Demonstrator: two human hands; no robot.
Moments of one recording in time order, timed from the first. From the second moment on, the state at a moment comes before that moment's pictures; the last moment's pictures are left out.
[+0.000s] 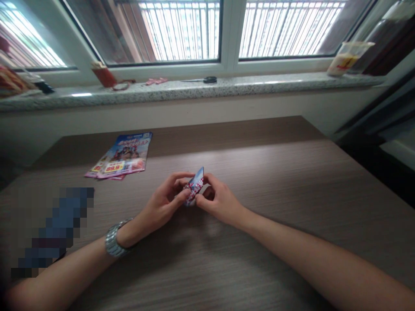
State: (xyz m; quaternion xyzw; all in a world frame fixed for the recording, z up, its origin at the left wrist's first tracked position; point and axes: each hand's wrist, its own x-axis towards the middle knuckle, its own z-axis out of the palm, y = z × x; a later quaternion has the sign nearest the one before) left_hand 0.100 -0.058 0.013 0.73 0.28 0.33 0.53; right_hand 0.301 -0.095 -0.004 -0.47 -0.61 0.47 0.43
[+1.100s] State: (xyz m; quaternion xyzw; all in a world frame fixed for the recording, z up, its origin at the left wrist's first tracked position) left_hand 0.097 -0.054 0.013 0.72 0.29 0.36 0.53; right_hand 0.301 -0.095 -0.002 -0.47 -0.61 0.47 0.43
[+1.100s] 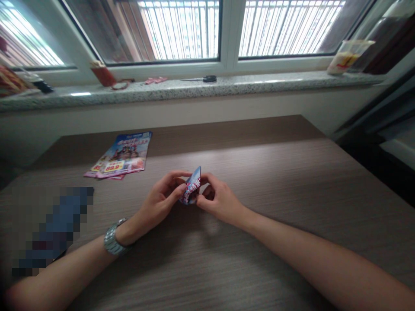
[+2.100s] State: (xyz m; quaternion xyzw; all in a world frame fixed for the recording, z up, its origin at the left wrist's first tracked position) left_hand 0.092 -0.053 0.015 0.81 0.29 0.40 0.33; right_hand 0.305 -0.093 -0.007 -0.44 -0.61 0.49 0.45
